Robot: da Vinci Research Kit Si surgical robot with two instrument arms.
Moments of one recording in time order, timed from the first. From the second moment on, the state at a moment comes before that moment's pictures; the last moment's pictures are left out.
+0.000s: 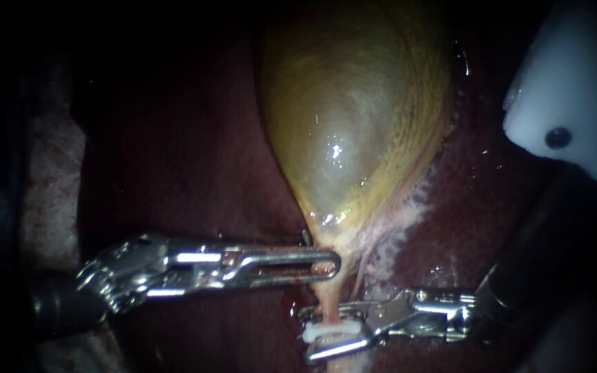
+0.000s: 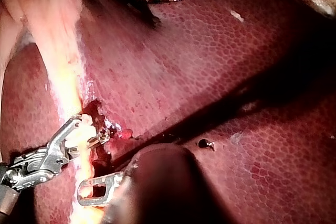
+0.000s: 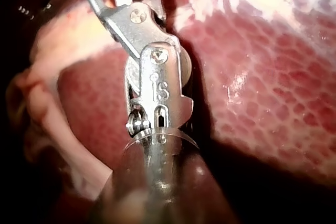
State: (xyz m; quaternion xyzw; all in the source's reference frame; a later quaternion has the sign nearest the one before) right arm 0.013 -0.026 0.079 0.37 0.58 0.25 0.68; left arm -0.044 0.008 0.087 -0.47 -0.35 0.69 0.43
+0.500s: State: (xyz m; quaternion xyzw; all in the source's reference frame) right arm 0.010 -0.025 0.078 0.36 0.58 0.22 0.70; left arm -0.044 0.008 0.087 -0.47 -0.35 0.69 0.43
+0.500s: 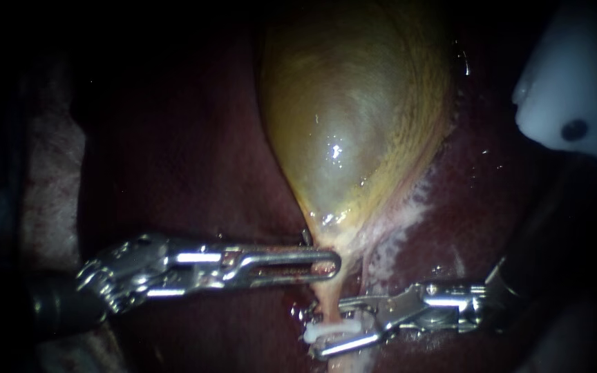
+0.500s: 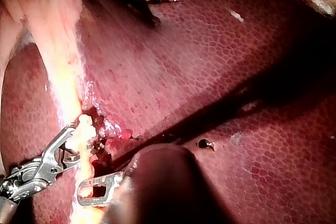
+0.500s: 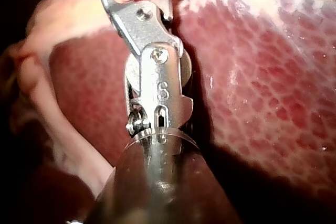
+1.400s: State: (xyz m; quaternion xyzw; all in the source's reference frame) right arm 0.000 -0.021 0.072 0.28 0.61 0.14 0.73; left arm -0.044 0.008 0.087 -0.47 -0.35 0.69 0.43
